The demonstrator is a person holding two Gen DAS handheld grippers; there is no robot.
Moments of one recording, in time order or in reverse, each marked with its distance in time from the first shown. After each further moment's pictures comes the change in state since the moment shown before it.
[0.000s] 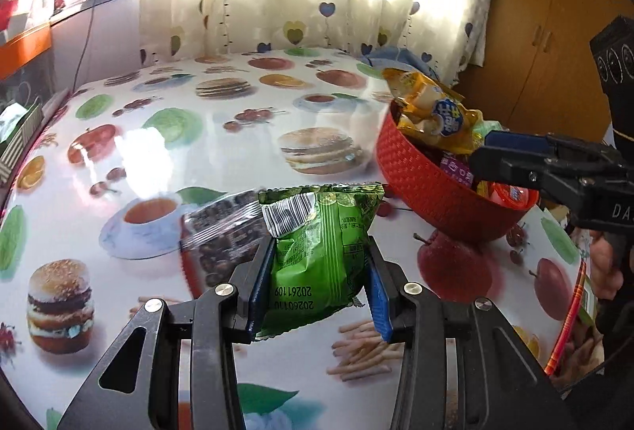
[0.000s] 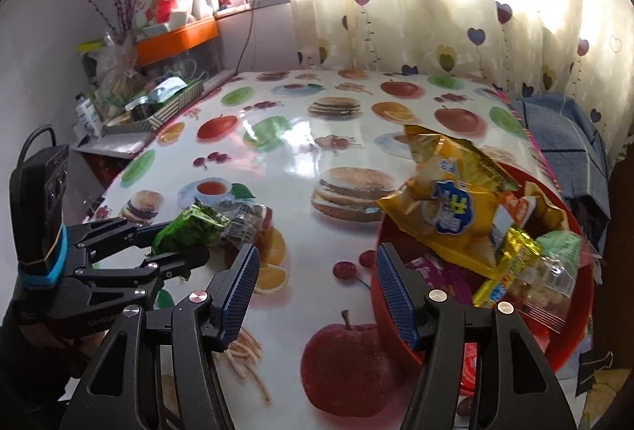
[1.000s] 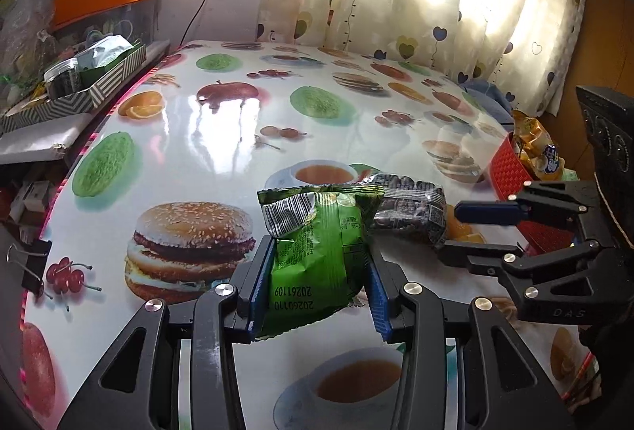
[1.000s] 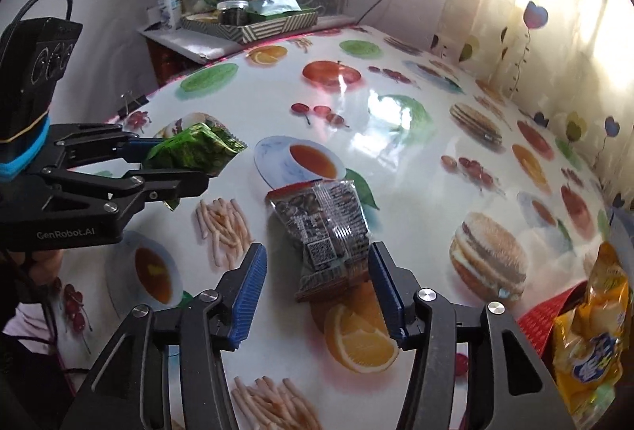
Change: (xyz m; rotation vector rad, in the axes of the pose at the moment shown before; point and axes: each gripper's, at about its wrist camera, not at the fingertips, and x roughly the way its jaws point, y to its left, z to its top) left arm -0.032 0.103 -0.031 -0.220 -0.024 0.187; right arm 0.092 0.100 0.015 -0.452 0.138 0.137
